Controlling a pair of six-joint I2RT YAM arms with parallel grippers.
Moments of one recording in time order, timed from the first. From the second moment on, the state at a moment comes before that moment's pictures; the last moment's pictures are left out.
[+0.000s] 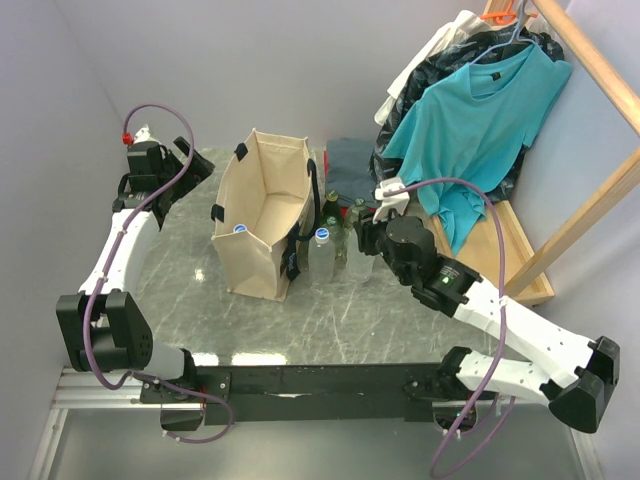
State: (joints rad) left arm 0.06 1.42 1.21 -0.25 0.12 -0.63; right arm 0.84 1.01 0.93 -0.18 0.47 0.16
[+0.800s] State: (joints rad) left arm 0.06 1.42 1.21 -0.25 0.12 -0.64; right arm 0.84 0.97 0.62 0.17 0.40 0.12
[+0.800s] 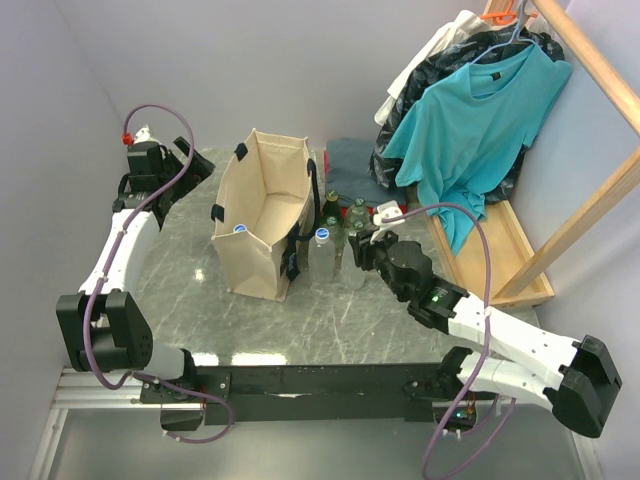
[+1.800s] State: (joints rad) left arm 0.06 1.42 1.21 -0.25 0.12 -0.64; right arm 0.84 1.08 0.62 0.25 0.39 0.10
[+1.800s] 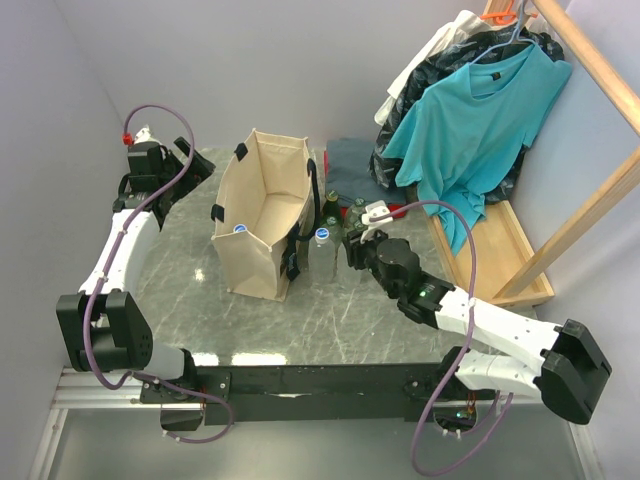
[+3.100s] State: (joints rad) left arm 0.05 1.42 1.21 -0.25 0.12 -0.64; right arm 0.84 1.32 1.41 -0.12 0.13 0.04
